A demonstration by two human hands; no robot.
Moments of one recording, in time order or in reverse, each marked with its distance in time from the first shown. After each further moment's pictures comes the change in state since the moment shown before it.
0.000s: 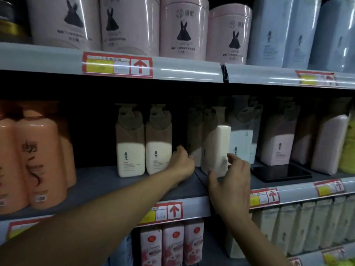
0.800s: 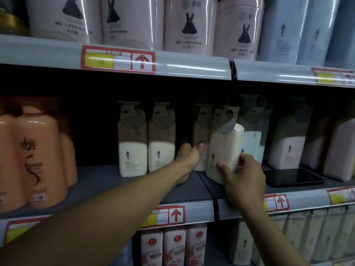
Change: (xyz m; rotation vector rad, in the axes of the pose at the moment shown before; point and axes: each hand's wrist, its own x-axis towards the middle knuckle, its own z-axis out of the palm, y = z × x) left_hand 0.010 0.021 0.007 -0.509 0.027 -0.084; right_hand 0.036 0.014 -0.001 0.041 -0.067 0.148
